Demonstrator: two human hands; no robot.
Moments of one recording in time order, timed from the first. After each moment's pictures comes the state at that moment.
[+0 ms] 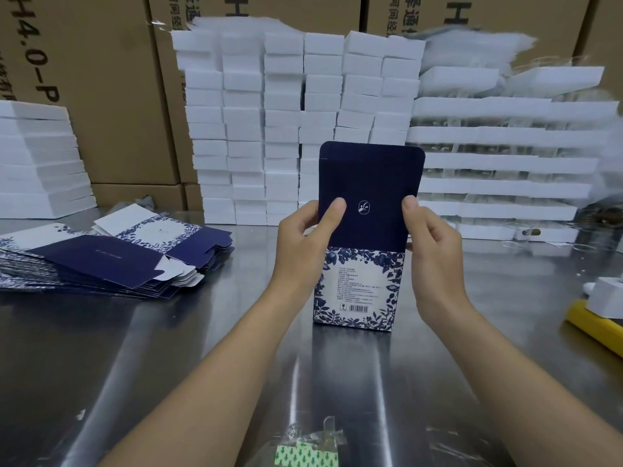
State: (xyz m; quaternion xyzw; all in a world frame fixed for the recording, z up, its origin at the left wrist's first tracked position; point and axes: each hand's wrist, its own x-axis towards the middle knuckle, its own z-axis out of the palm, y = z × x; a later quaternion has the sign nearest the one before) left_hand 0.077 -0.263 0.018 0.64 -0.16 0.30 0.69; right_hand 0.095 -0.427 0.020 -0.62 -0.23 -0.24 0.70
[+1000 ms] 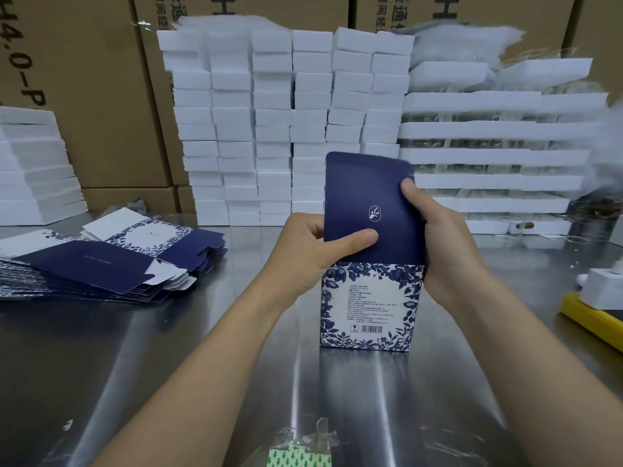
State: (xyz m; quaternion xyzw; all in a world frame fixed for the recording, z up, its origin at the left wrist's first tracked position) left_hand 0.068 -0.263 0.026 0.70 -0.23 0.18 0.66; right_hand 0.094 -0.448 0.048 -0.58 -0.14 -0.03 0.80
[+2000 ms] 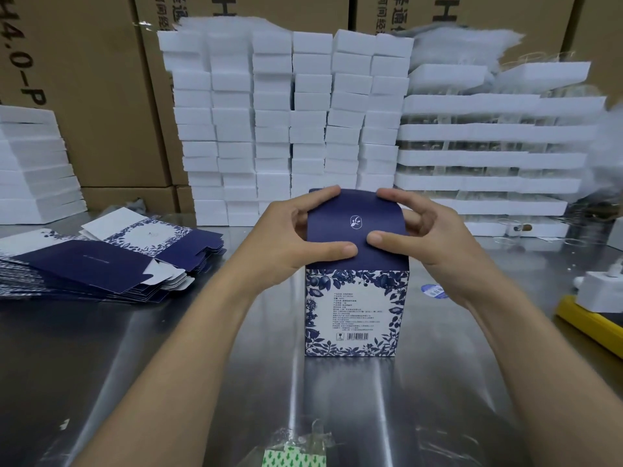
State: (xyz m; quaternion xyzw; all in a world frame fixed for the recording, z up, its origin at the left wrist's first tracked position) left_hand 0.057 -0.235 0.047 0.76 -0.22 0.16 0.60; right_hand 0.102 -0.470 0.043 -0.64 -0.33 -0.04 0.69
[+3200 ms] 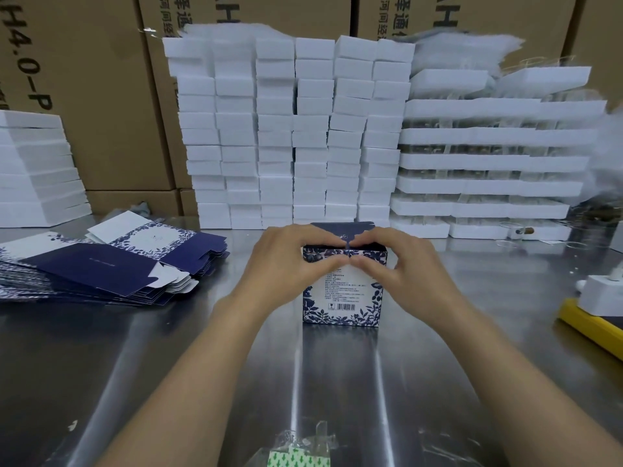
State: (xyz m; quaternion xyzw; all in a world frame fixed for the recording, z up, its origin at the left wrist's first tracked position) left_hand 0.079 -0.227 0.014 0.86 -0.17 0.34 0.33; right_hand 0.119 -0.450 0.005 -0.81 -0.35 -0.29 0.38
